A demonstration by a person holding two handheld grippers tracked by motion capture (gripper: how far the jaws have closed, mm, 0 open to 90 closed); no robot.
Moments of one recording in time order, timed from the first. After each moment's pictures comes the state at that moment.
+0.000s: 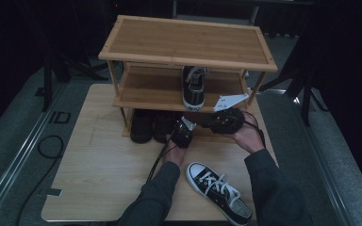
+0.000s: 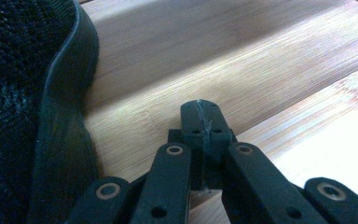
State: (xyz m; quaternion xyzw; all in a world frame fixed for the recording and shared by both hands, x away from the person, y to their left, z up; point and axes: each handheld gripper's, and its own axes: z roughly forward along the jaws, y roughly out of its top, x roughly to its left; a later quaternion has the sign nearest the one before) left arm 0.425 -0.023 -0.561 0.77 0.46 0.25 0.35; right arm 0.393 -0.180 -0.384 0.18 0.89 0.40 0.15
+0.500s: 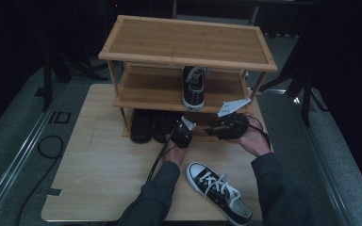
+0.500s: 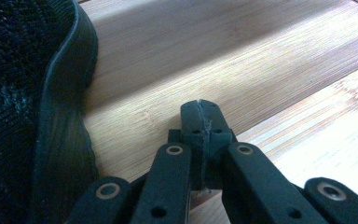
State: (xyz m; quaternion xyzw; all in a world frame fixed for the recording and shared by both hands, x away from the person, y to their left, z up) left arm 0.426 -0.022 -0.561 0.77 0.46 0.25 0.36; right arm 0.393 -0.197 -0.401 0.19 0.90 0.36 0.12
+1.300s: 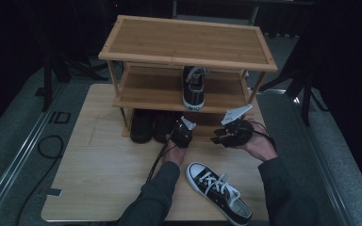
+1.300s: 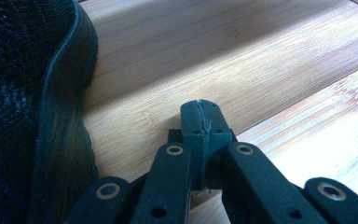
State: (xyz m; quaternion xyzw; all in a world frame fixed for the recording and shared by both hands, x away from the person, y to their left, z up) left arm 0.426 -0.021 -0.561 0.78 0.46 0.24 0.36; right arm 0.386 -0.215 -0.419 0.19 0.92 0.32 0.09
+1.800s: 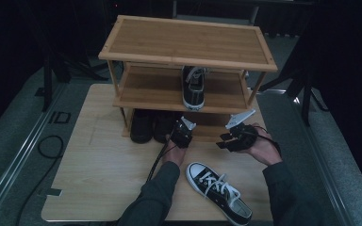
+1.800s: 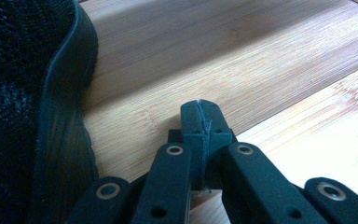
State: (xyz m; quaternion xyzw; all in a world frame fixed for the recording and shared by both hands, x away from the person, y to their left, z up) left arm 0.426 -0.021 -0.561 0.78 0.46 0.24 0.36; right arm 0.383 -0.232 -0.434 0.22 0.93 0.29 0.09
